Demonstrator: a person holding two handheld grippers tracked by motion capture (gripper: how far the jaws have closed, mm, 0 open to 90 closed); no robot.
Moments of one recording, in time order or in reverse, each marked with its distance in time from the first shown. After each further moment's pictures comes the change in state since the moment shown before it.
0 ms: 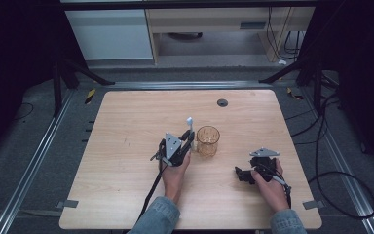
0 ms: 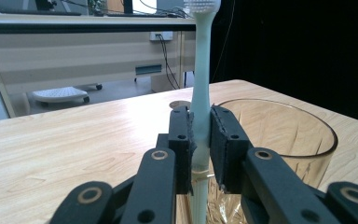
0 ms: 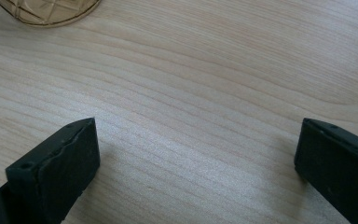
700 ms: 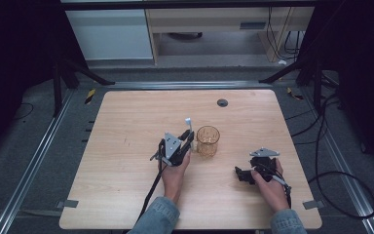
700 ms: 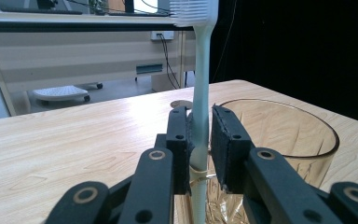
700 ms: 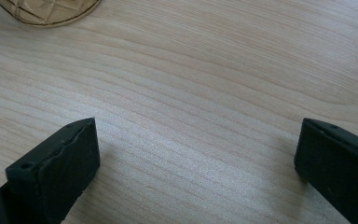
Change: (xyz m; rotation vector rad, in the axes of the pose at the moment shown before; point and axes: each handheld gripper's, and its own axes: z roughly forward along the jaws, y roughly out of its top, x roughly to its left) left arm 0.001 0.001 -0.001 0.000 0.003 -0.010; right arm 0.000 0.000 0.000 0.000 0.000 0.000
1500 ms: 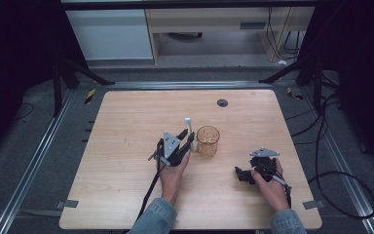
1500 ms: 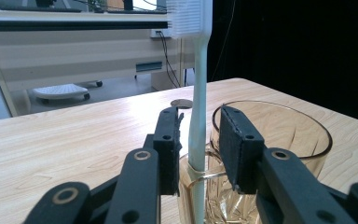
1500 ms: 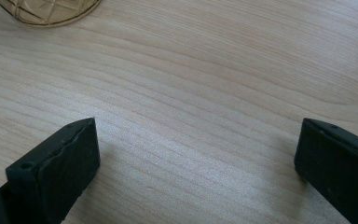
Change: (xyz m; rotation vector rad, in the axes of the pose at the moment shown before) left arm 0.001 0.007 -0.006 0.014 -0.004 0.011; right arm 0.000 0.000 0.000 0.000 0.000 0.000
